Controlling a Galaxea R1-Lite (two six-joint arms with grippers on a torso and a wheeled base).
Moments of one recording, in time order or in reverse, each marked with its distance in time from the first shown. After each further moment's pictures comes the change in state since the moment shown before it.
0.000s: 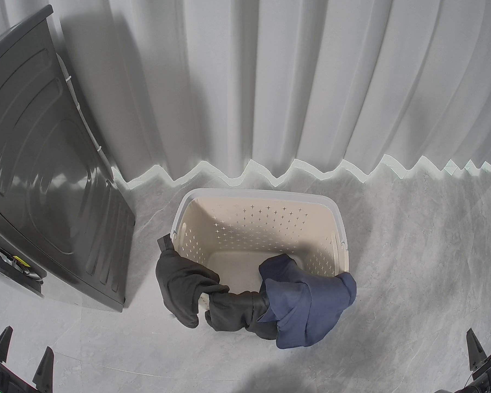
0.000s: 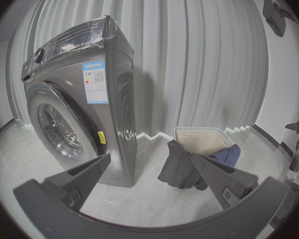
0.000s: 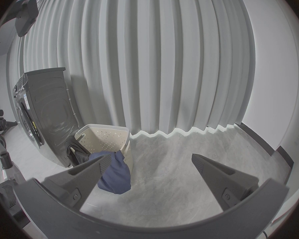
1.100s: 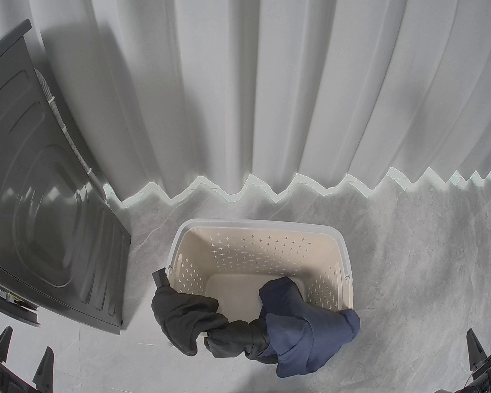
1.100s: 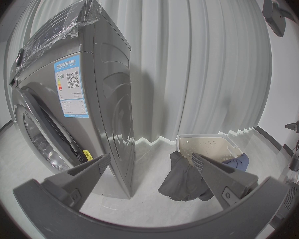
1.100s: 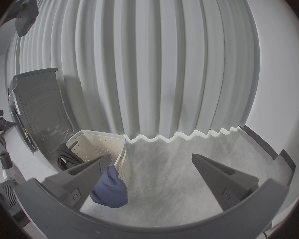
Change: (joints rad) left arm 0.000 0.000 0.000 0.000 0.000 0.001; right arm 0.000 0.000 0.000 0.000 0.000 0.000
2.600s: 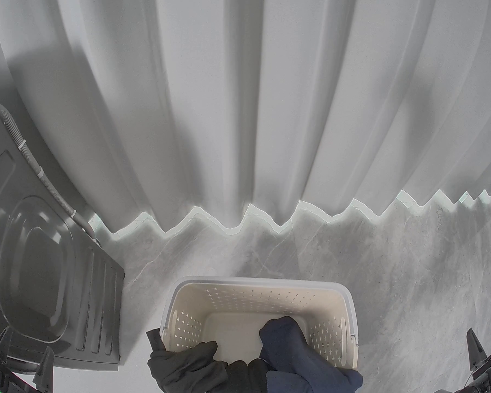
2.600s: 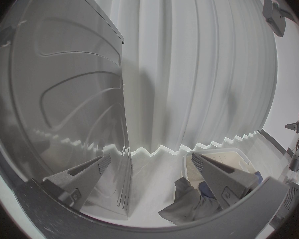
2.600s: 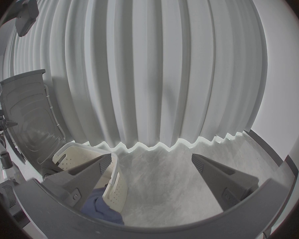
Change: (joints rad) left arm 0.000 0.000 0.000 0.000 0.000 -0.001; right arm 0.000 0.000 0.000 0.000 0.000 0.000
